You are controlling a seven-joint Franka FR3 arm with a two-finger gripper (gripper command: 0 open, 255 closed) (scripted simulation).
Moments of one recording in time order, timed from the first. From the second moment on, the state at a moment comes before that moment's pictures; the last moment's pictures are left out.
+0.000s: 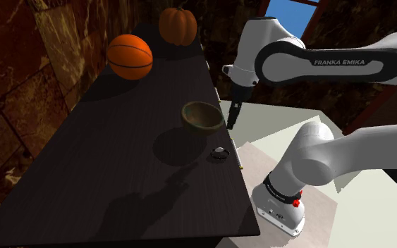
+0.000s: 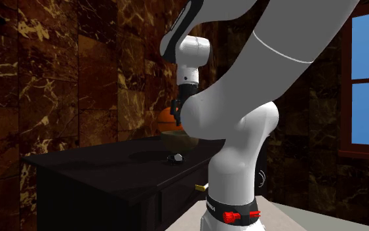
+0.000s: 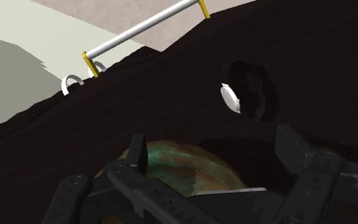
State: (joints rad) arm 0.20 -0.86 0.00 -2.75 0.01 1.82 -0.24
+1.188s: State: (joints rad) arm 0.28 -0.82 -0.02 -3.00 0.05 2.07 -0.37
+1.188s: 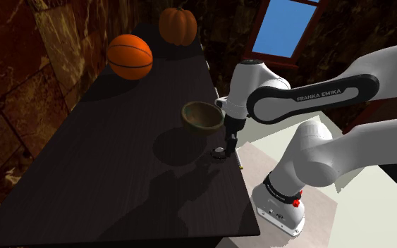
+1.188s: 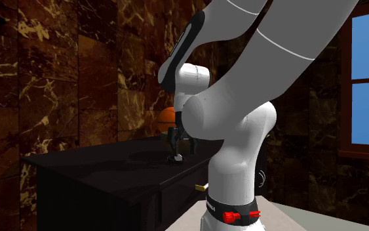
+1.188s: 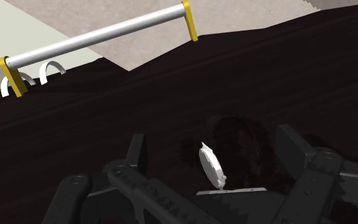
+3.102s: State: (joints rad) arm 0.28 -0.92 -0.02 -2.83 0.05 1.80 -0.35
